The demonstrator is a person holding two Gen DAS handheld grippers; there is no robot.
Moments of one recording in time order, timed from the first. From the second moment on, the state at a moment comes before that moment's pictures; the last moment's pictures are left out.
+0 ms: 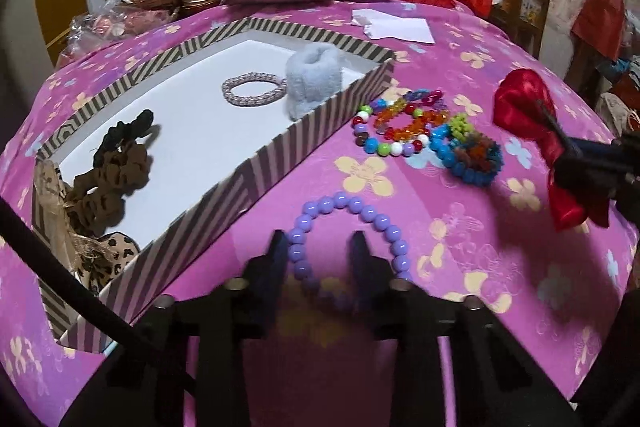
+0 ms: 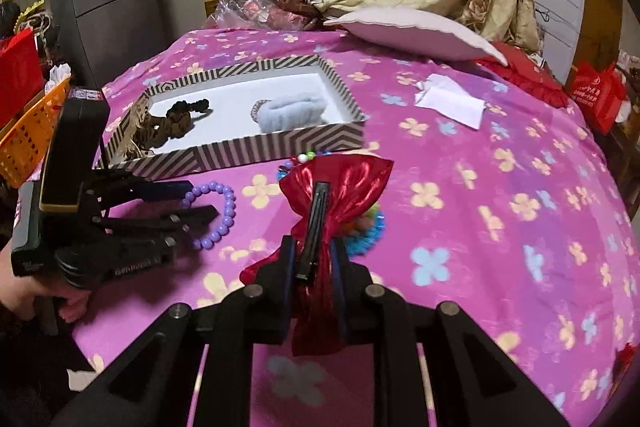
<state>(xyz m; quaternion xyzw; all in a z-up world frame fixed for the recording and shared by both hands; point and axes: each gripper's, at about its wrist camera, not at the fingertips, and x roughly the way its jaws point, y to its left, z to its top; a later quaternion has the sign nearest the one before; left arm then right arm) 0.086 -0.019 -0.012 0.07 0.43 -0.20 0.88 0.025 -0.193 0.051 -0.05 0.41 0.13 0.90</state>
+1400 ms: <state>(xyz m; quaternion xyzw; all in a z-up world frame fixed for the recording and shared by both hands) 0.080 0.001 0.022 0.00 0.38 -0.22 0.90 0.030 -0.207 0.043 -0.01 0.40 0.09 0.91</state>
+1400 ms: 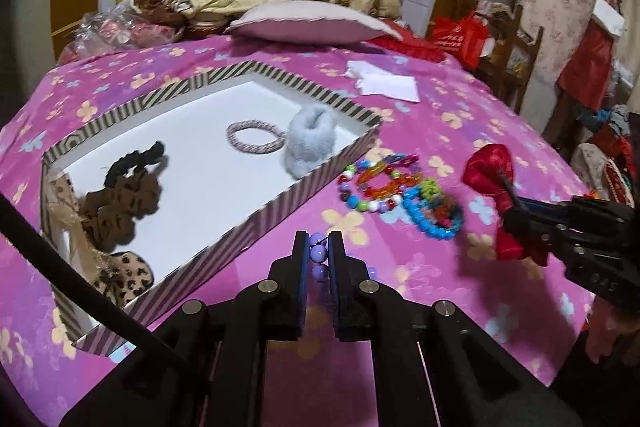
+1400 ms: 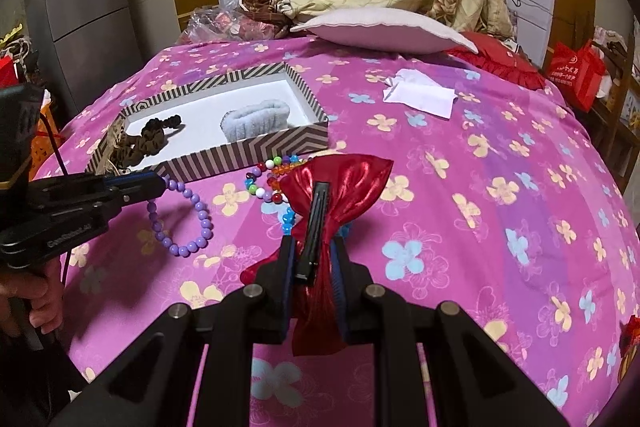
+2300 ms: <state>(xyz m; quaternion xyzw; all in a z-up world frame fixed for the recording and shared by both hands) 0.081 0.005 0.020 0.01 0.38 -0.20 0.90 0.029 -0.202 0.042 -0.02 0.40 0.09 0.91</state>
